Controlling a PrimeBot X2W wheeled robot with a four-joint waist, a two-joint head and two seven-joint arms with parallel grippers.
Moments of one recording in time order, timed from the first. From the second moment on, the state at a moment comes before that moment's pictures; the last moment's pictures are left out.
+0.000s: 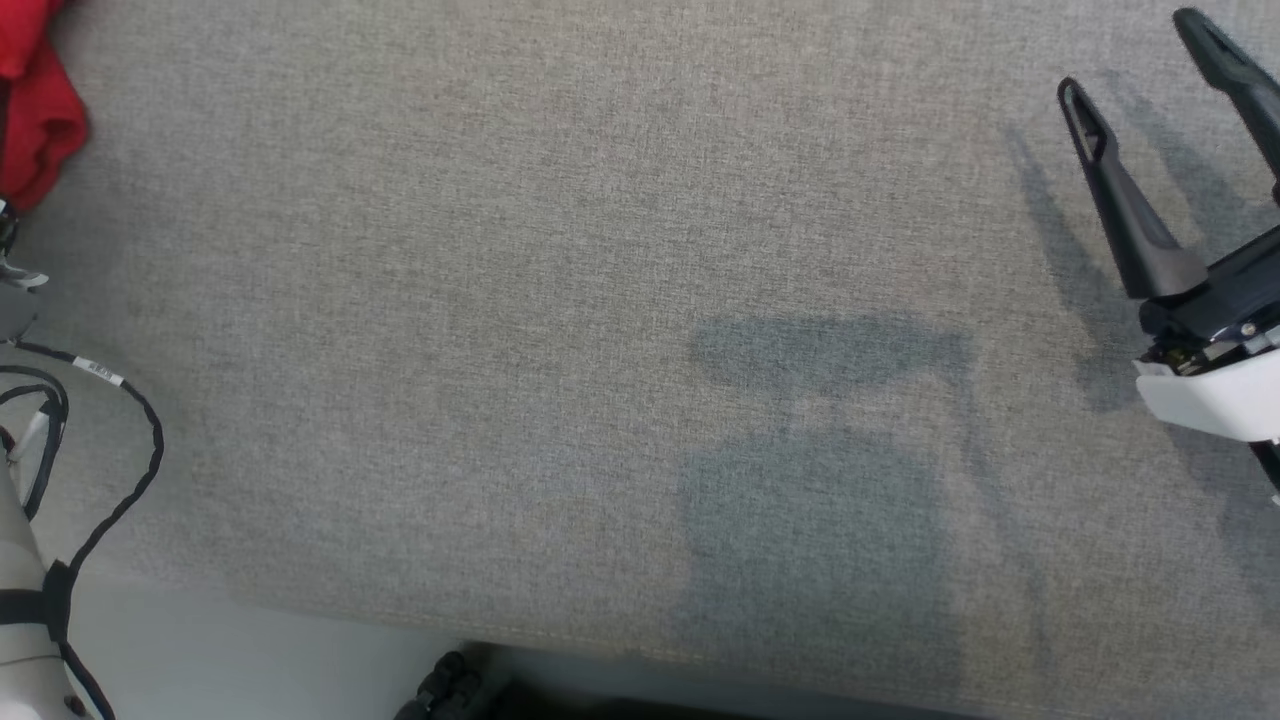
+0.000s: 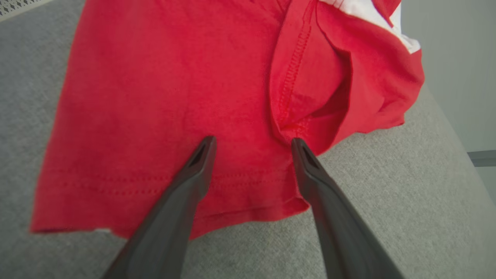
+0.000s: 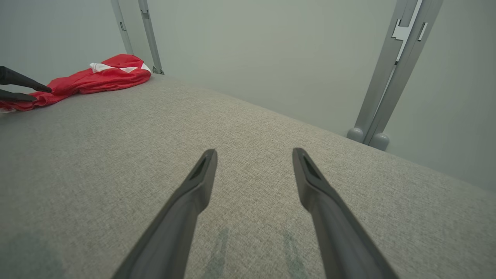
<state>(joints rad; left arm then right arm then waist) -0.75 0.21 0.23 0.47 -0.90 0.12 0.42 -0.33 -0.65 0.34 -0.38 0.35 -0.05 -0.10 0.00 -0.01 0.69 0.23</state>
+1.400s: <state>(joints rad) -0.79 0.00 -0.27 0.25 -0.81 -0.12 0.43 -0.32 -0.44 0.43 -0.12 0.38 -0.04 -0.24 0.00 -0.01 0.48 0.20</state>
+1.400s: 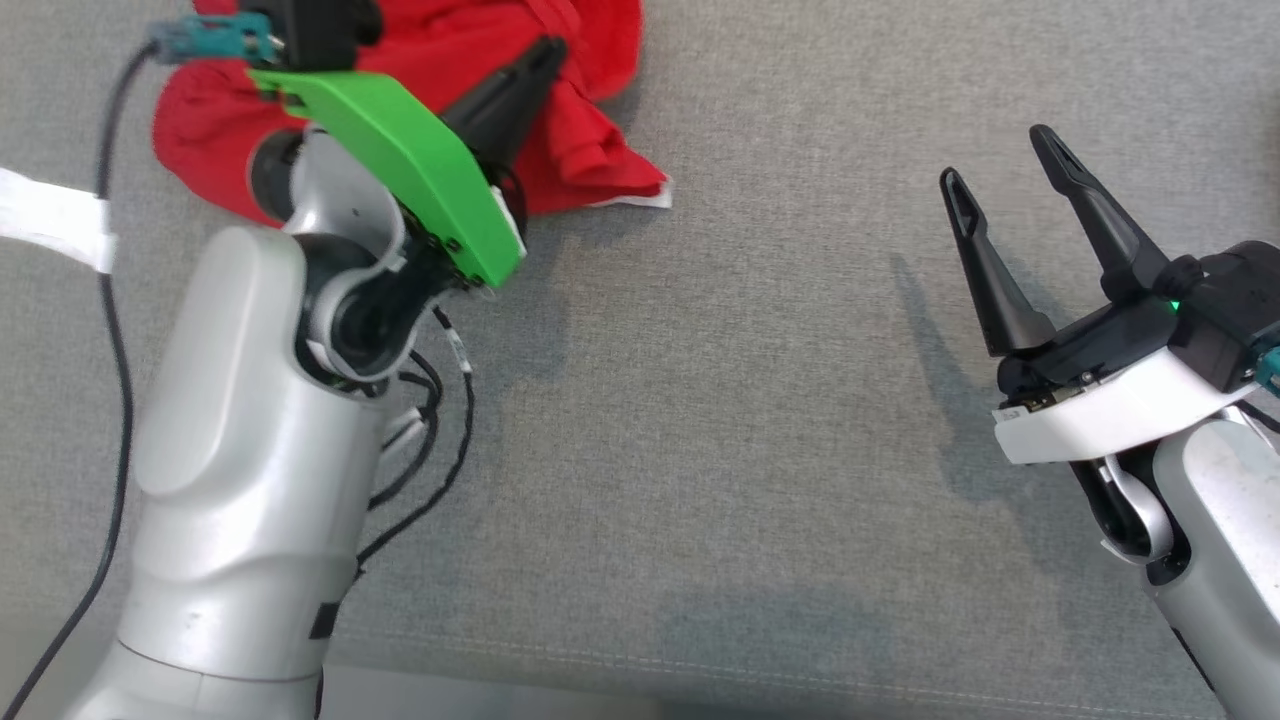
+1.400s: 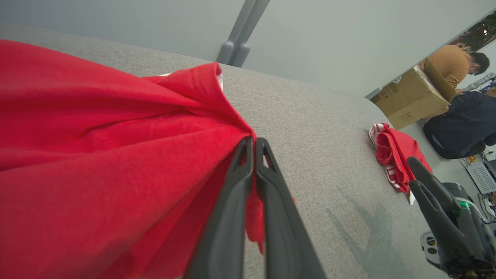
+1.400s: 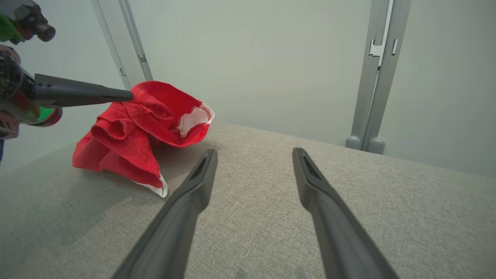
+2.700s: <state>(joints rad) -0.78 0.05 -0.72 0.50 -0.78 0.09 0.37 -0.24 -0.25 0.46 -0.03 0.41 -0.01 -0.25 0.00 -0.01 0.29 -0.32</state>
